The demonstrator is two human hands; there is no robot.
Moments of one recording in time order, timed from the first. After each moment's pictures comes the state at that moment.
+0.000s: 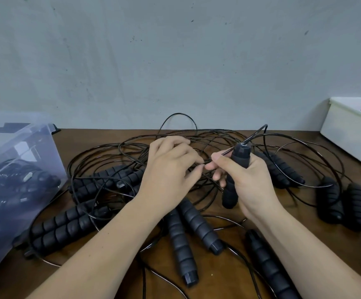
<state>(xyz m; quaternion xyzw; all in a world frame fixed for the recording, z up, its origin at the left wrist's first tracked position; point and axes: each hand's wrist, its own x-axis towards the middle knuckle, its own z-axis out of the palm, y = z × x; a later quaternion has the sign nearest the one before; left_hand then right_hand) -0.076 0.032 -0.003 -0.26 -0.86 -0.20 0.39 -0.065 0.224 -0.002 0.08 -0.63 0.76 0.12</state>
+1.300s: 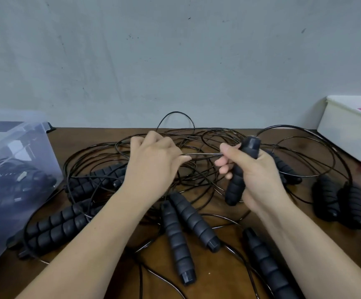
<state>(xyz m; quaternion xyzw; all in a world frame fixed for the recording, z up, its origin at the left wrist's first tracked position) -0.092 0.013 0.002 -0.18 -0.91 -0.05 0.37 -0.064 0.235 0.013 0.02 -0.60 0.79 0.09</state>
